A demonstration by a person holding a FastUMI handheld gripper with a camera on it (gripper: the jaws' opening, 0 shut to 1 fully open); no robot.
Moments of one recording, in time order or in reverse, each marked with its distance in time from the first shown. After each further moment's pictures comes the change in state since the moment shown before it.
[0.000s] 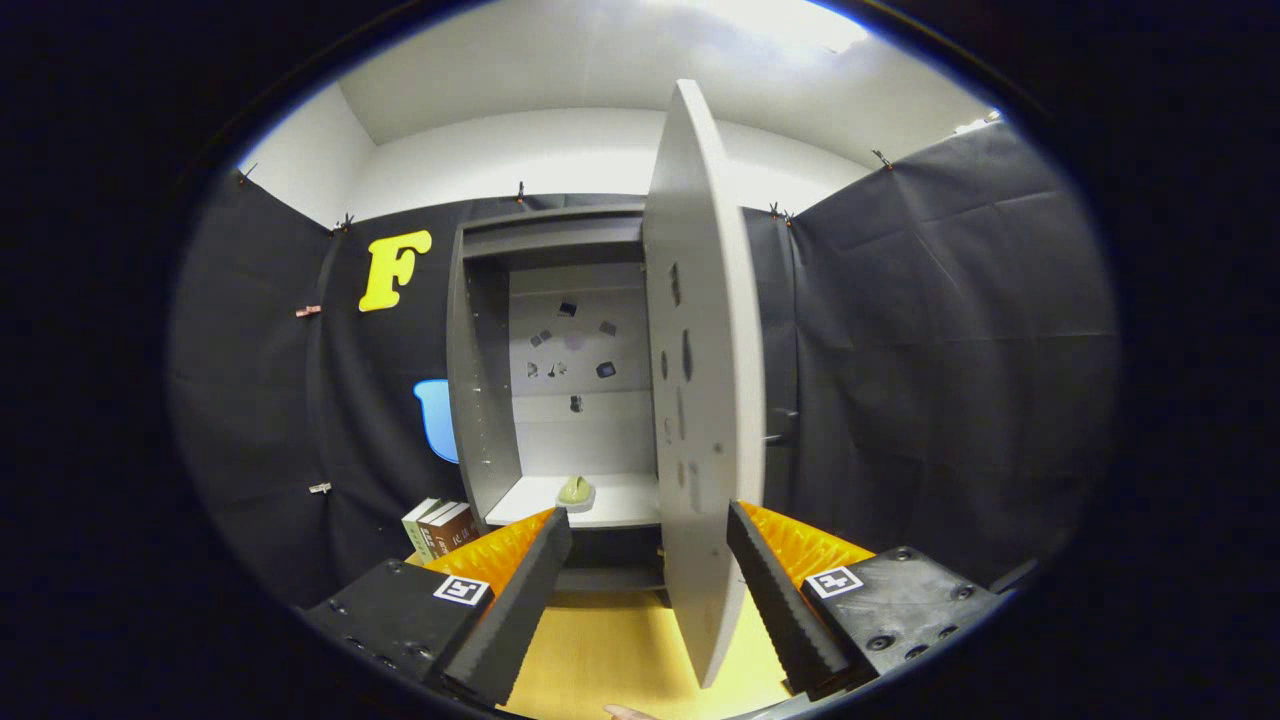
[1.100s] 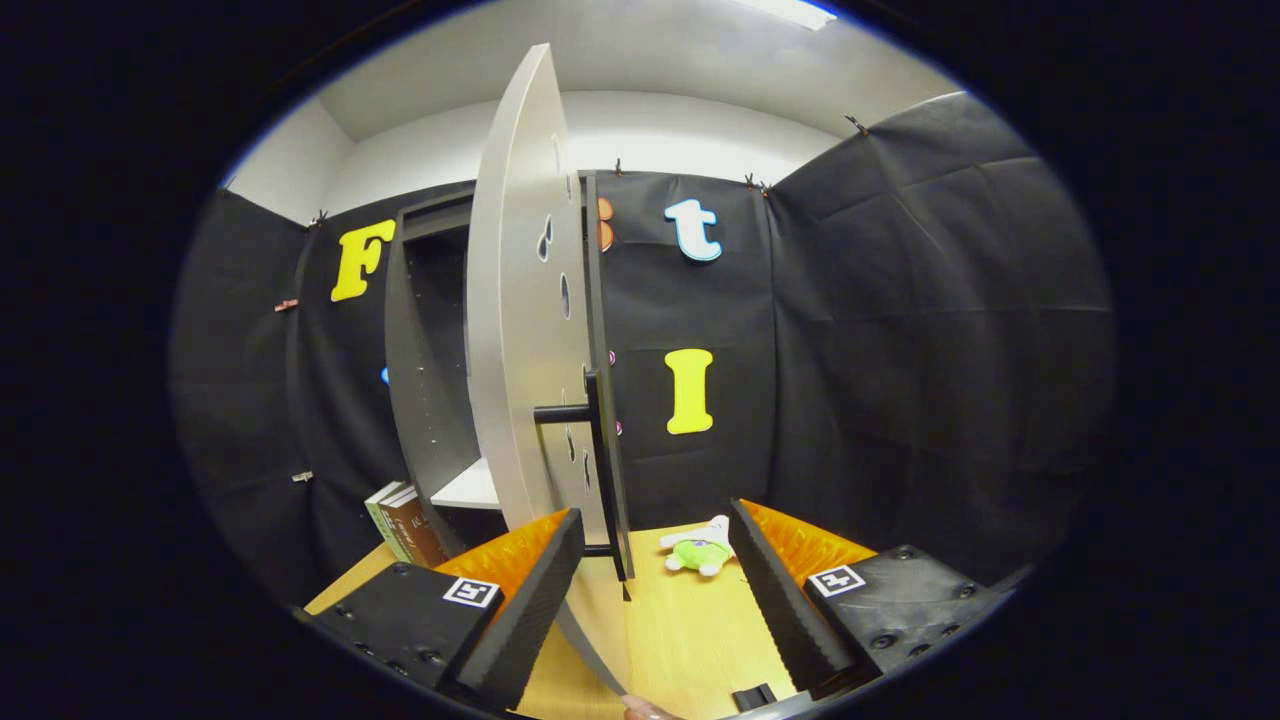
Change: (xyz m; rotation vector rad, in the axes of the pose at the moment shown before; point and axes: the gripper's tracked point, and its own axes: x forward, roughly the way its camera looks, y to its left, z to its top) arm 0.044 -0.081 -0.035 0.013 0.069 -0.017
